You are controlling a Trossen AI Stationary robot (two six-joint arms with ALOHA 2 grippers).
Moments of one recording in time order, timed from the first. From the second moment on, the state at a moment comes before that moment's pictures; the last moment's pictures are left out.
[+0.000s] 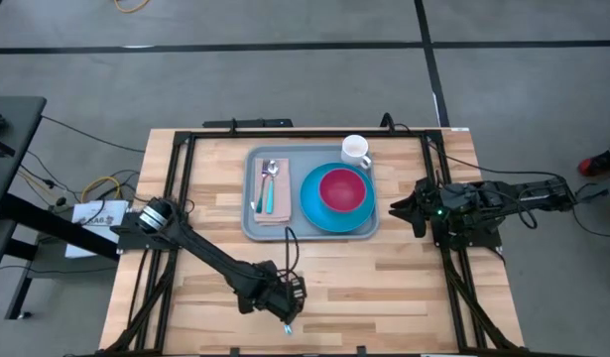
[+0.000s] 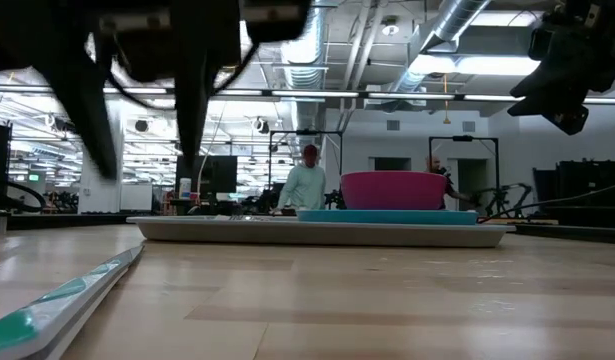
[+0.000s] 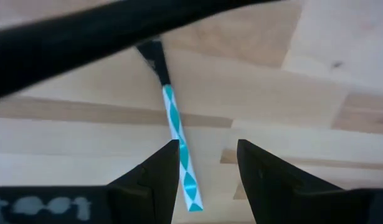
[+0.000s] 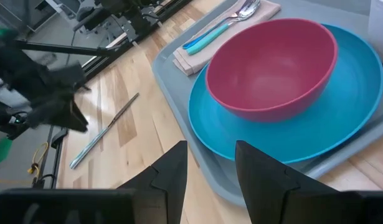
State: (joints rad) left arm -0.54 2.00 1.52 -0.82 -0.08 -2.31; right arm 0.16 0.33 0.40 -0.56 0.21 0.65
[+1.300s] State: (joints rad) left arm -0.55 2.15 1.53 -0.75 0.03 -2.31; right arm 0.16 0.33 0.40 -0.57 0.21 0.65
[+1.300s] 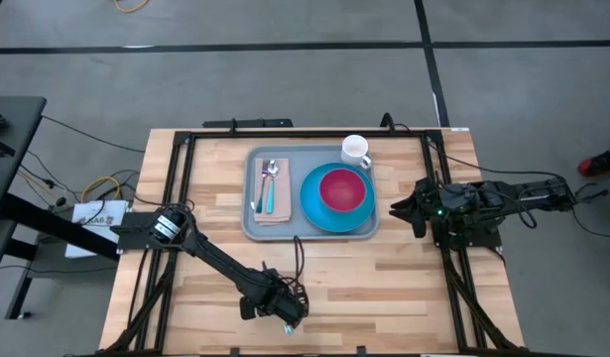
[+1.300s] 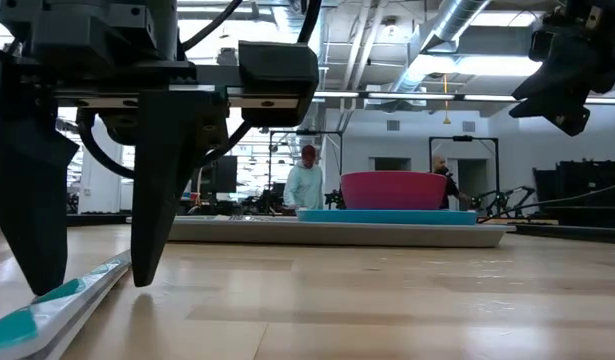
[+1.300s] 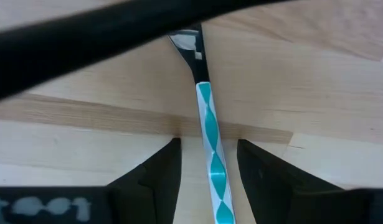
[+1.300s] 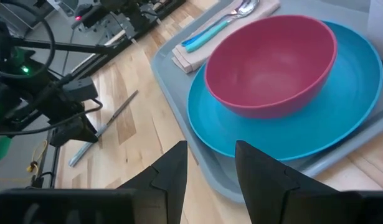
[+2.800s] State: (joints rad) left arm -0.50 2.16 1.67 -1.03 -0.14 -2.24; right arm 0.15 0.33 0.40 -0.57 0.21 0.62
